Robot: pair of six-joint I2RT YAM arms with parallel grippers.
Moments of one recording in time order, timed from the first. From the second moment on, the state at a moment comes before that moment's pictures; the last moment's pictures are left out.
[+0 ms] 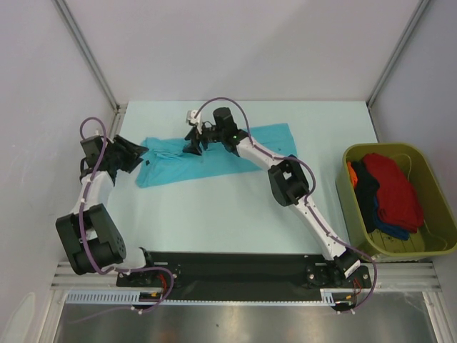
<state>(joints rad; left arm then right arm) 0.37 1.40 0.89 -0.14 0.48 -0.71 0.65 2.76 2.43 0.07 -0.85 -0.25</state>
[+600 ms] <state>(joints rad) 0.37 1.39 0.86 -0.14 0.49 -0.70 0.67 2.66 2.43 -0.15 -0.14 0.77</state>
